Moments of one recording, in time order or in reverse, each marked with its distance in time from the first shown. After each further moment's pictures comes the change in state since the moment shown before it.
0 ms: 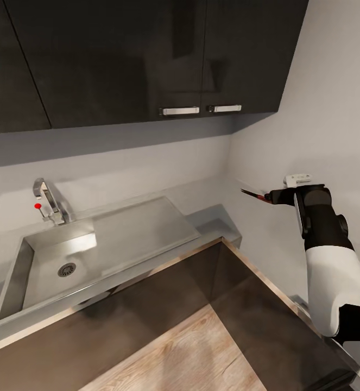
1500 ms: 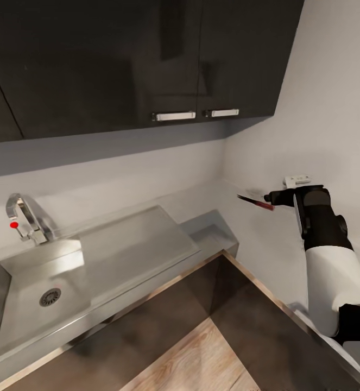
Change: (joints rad) left arm 0.000 -0.011 0.003 0.116 0.003 0.021 -0.001; right arm 0.000 0.000 0.000 0.013 -0.002 0.002 0.000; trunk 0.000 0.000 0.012
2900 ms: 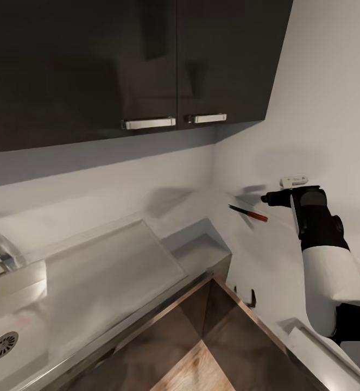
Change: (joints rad) left arm 0.000 -0.014 0.000 0.037 -0.003 -0.002 -0.001; right arm 0.000 0.015 0.000 0.007 0.000 -0.001 0.000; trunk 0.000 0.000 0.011
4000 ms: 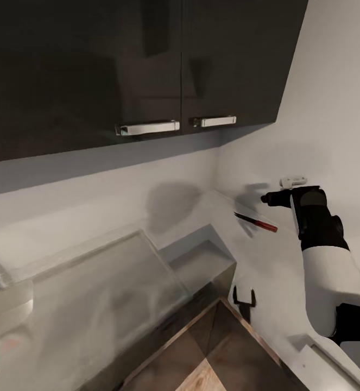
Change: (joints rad) left arm 0.000 0.000 -0.001 -0.002 -0.001 0.001 -0.001; right arm 0.001 0.000 0.000 0.002 -0.001 -0.001 0.003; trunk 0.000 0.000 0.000
